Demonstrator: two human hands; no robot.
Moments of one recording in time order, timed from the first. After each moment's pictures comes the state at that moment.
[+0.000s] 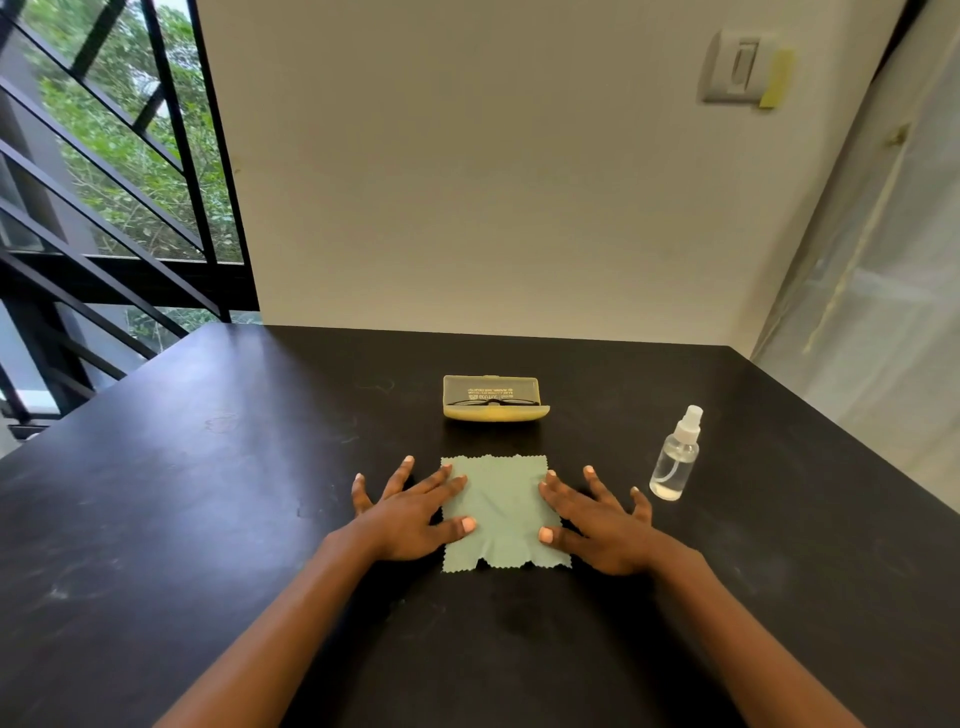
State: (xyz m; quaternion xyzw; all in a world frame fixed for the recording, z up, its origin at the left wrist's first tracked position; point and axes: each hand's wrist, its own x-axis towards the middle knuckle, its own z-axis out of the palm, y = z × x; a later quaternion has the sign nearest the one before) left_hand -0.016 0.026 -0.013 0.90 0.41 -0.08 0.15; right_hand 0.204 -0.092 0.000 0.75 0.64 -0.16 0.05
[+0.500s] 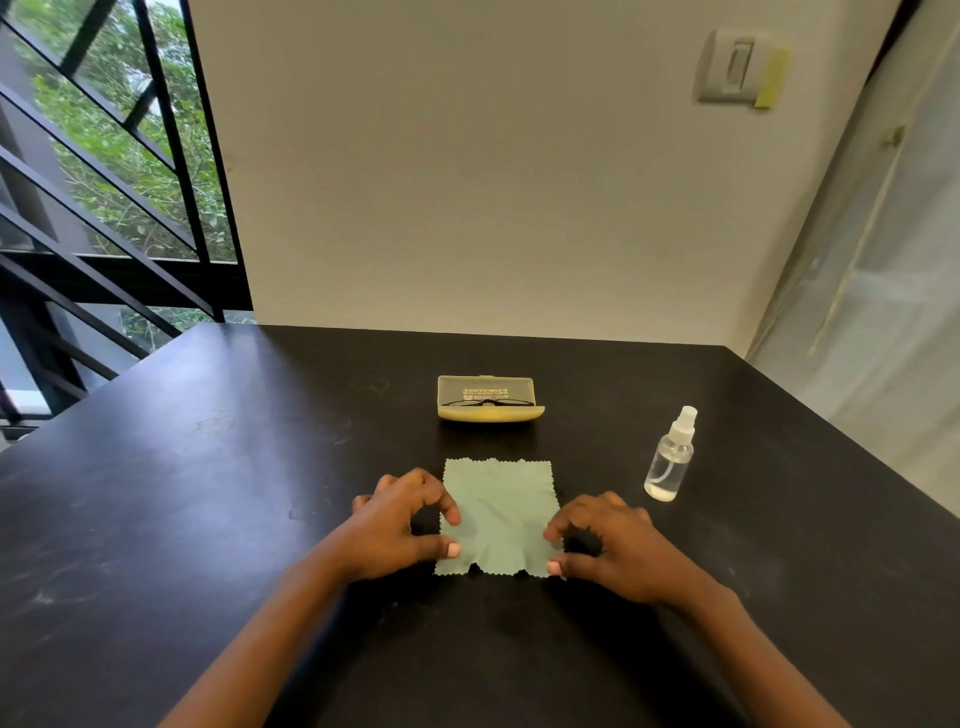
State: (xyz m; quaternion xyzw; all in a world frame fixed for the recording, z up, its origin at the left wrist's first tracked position) left_hand -0.034 0.008 -0.001 0.90 0.34 0.10 0.26; right_hand 0.198 -0.128 0.014 0.70 0.69 -0.14 -0.12
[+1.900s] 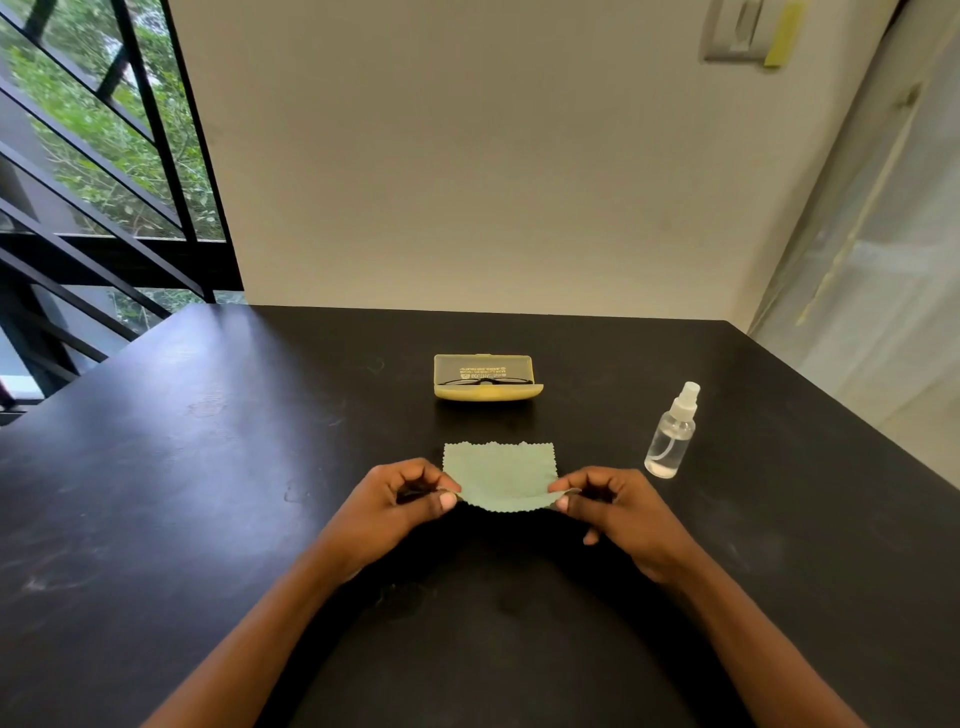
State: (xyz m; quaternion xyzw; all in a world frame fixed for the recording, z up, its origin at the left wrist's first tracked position) left_hand -0.035 -0.012 0.000 0.77 0.30 0.29 0.49; right_hand 0.197 -0.120 0.002 0.65 0.48 -0.37 -0.46
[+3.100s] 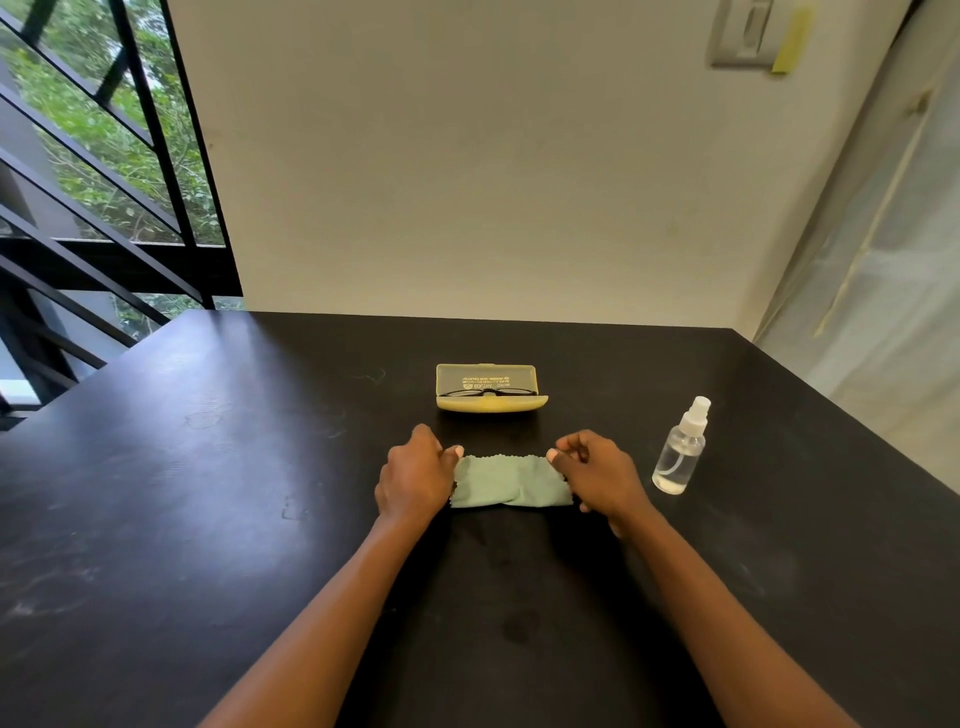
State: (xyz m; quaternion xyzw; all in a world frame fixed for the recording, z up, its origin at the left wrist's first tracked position) left_hand 0.032 0.034 -0.008 0.73 0.57 0.26 0.26; right_hand 0.205 -0.054 0.002 0.77 0.40 -0.25 -0.42
